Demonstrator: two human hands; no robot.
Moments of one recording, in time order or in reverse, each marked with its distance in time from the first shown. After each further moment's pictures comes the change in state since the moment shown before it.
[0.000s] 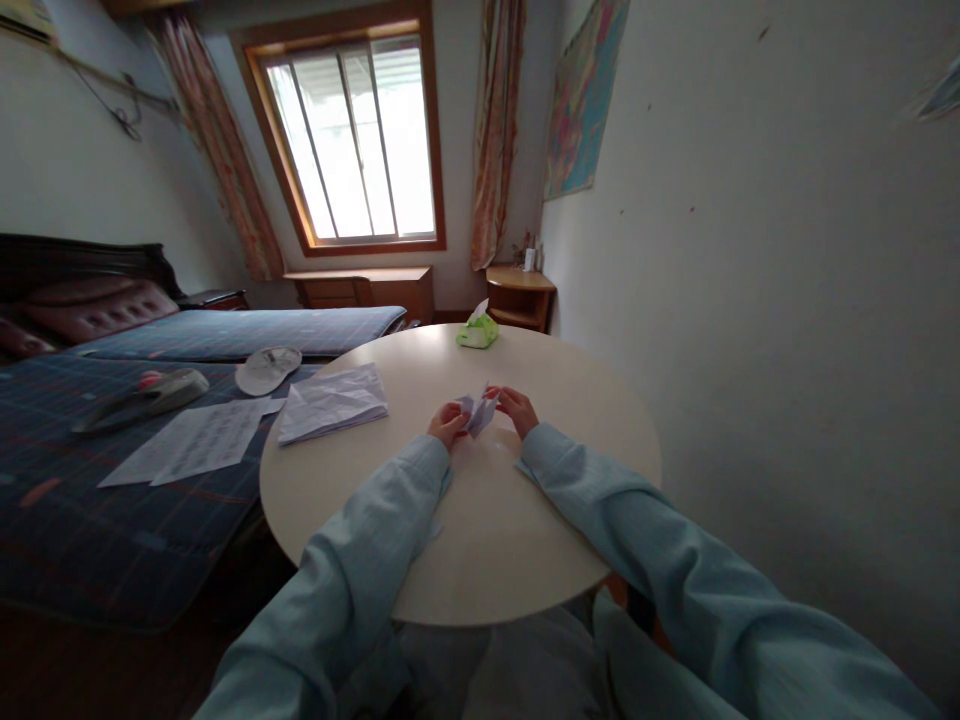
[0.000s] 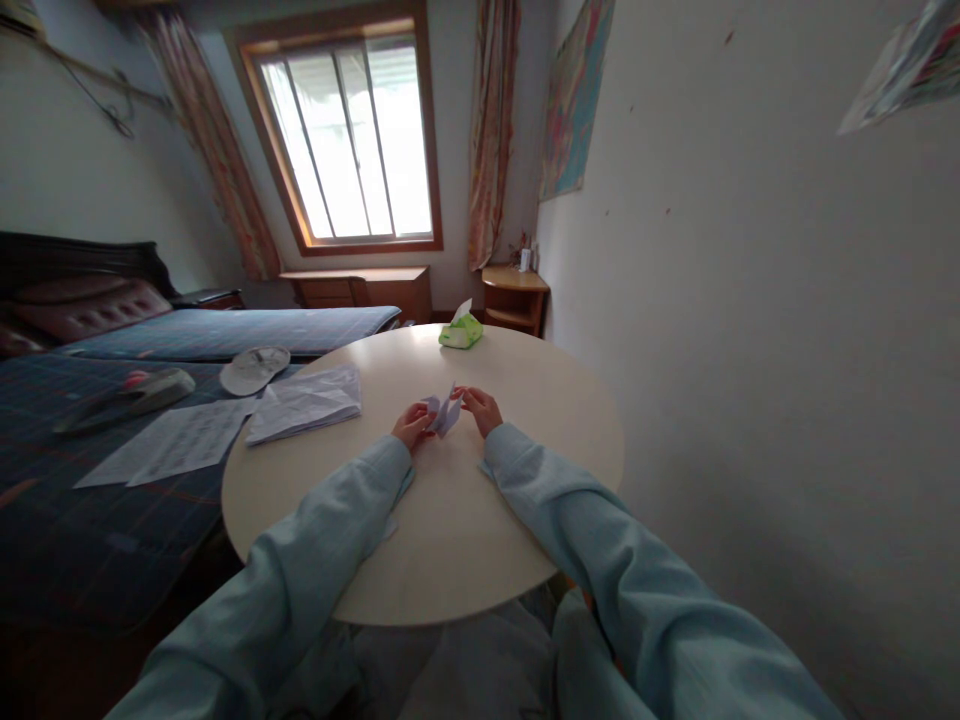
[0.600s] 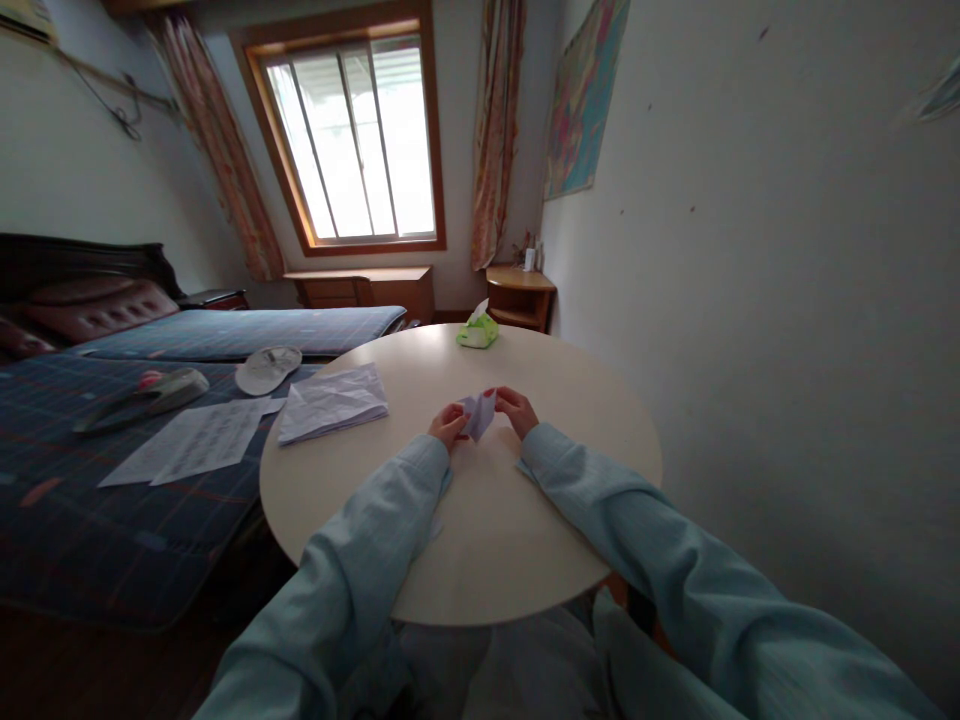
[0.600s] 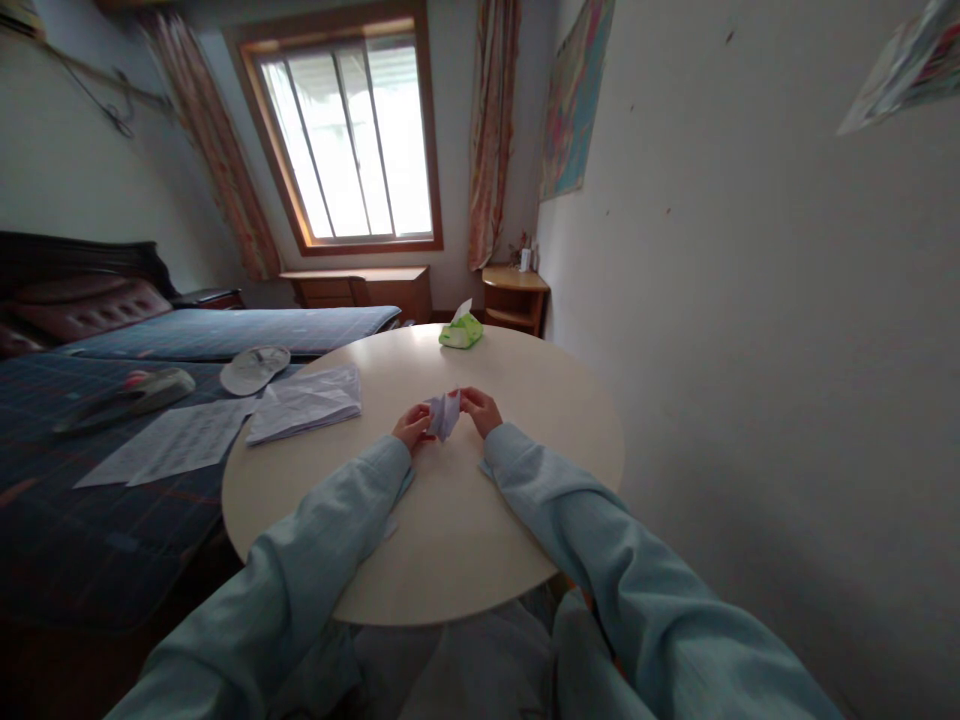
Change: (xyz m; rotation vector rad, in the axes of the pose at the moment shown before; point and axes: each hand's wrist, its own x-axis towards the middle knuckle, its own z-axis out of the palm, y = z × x) left_hand -0.005 0.003 0.001 0.037 -0.044 -0.026; right_hand 0.000 0.000 0.000 -0.072 -0.041 -0.047
